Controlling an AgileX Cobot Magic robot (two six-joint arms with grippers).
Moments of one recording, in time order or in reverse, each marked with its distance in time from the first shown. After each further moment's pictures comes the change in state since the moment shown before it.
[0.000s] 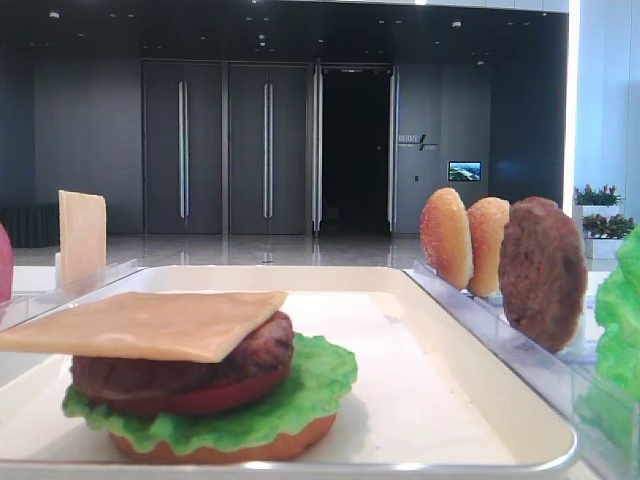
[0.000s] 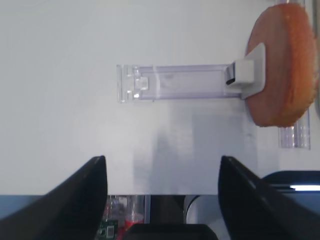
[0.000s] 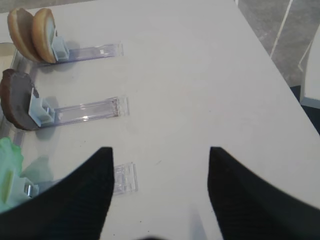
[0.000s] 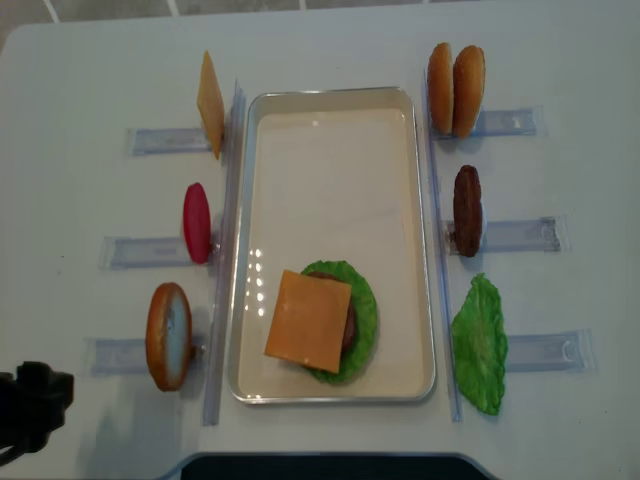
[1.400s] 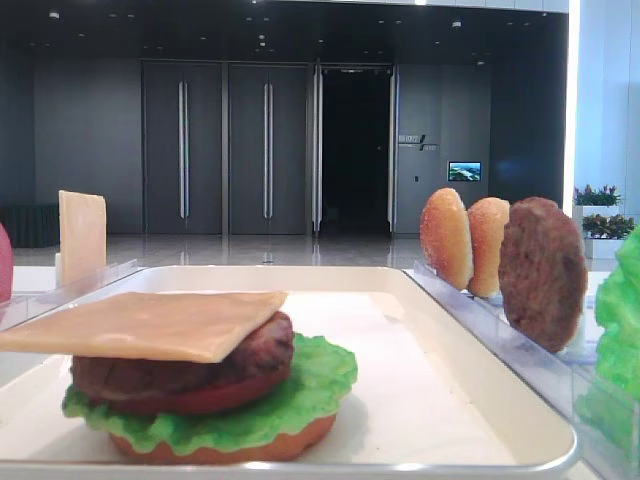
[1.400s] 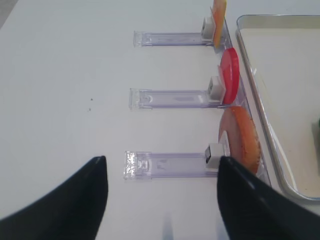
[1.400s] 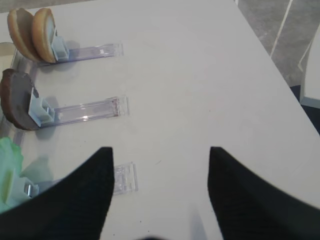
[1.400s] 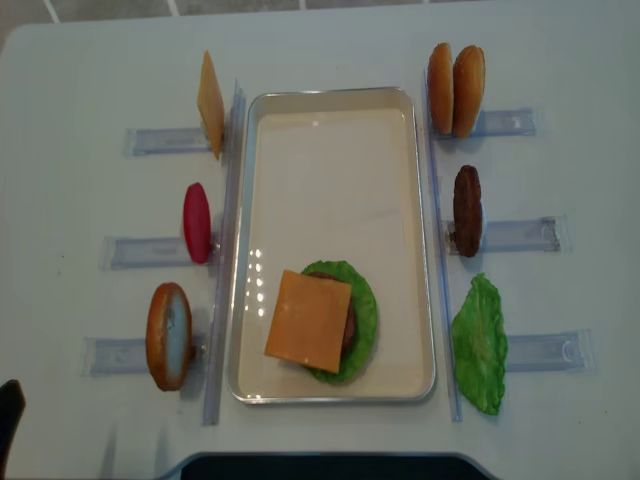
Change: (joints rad) left arm 0.000 -0.556 0.002 -0.007 0.014 0.000; right arm 0.000 0.000 0.000 0.000 0.000 0.000
